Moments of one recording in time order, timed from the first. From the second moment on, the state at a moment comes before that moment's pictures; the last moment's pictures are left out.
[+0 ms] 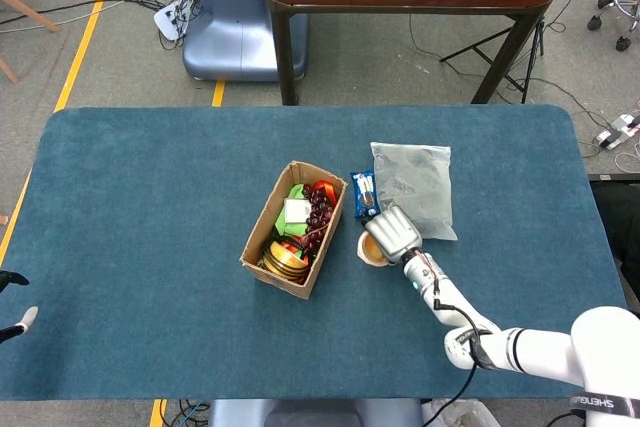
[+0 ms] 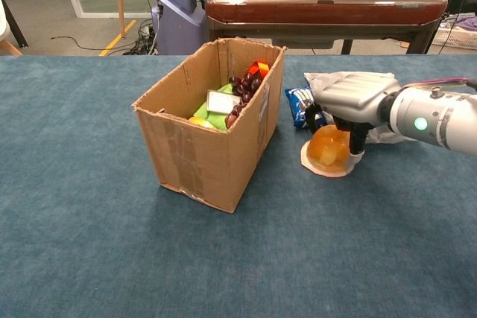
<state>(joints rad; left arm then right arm) -0.05 -1.09 -0.09 -1.55 1.32 1.44 0.01 0.89 -1.55 0.05 -1.42 -0.91 0.87 -0.72</state>
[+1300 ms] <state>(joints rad) -0.06 -1.11 -0.09 -1.53 1.31 1.41 0.03 0.83 -1.31 0.01 -1.95 -1.11 1.11 -0.88</state>
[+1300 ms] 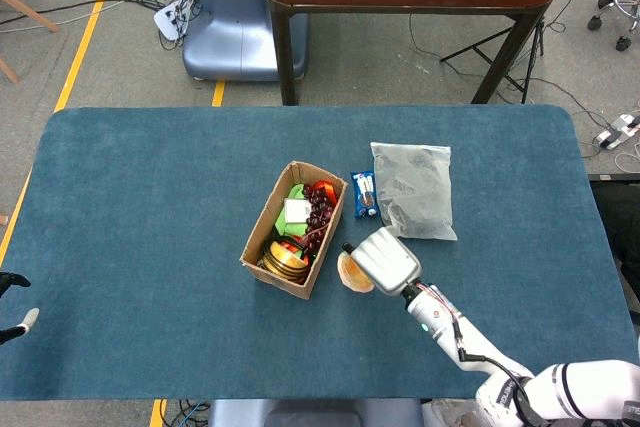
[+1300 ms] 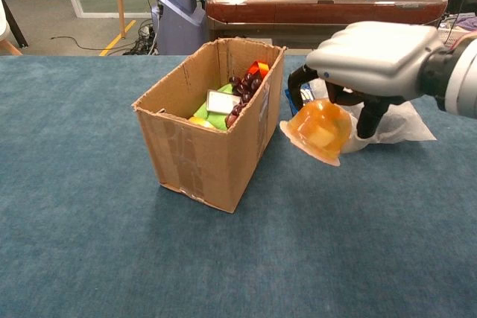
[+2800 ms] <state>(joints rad) -0.05 -1.09 -0.09 -1.55 1.33 1.43 0.00 1.02 -1.51 0.24 -1.72 -0.97 1.09 -0.85</state>
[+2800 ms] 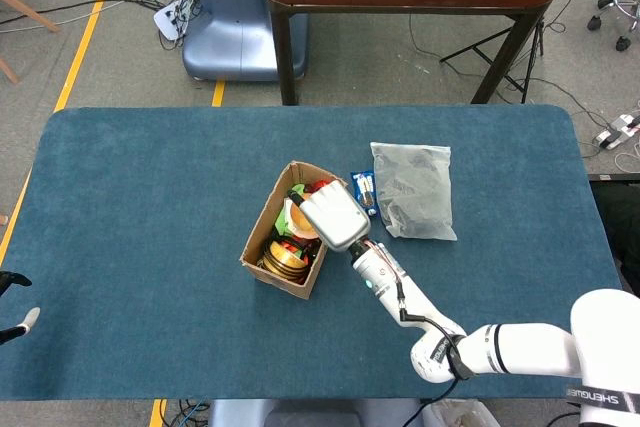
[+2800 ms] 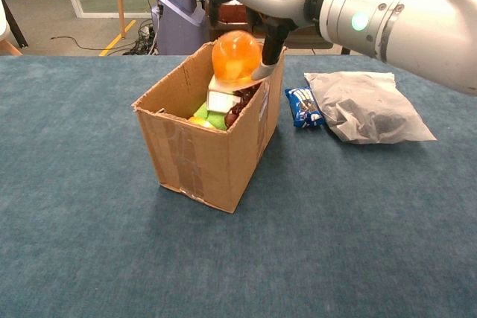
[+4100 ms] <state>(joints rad) -0.06 -1.11 -0.08 -1.54 1.32 1.41 0.04 0.63 -1.17 0.02 -1.76 -1.20 1.27 -0.58</state>
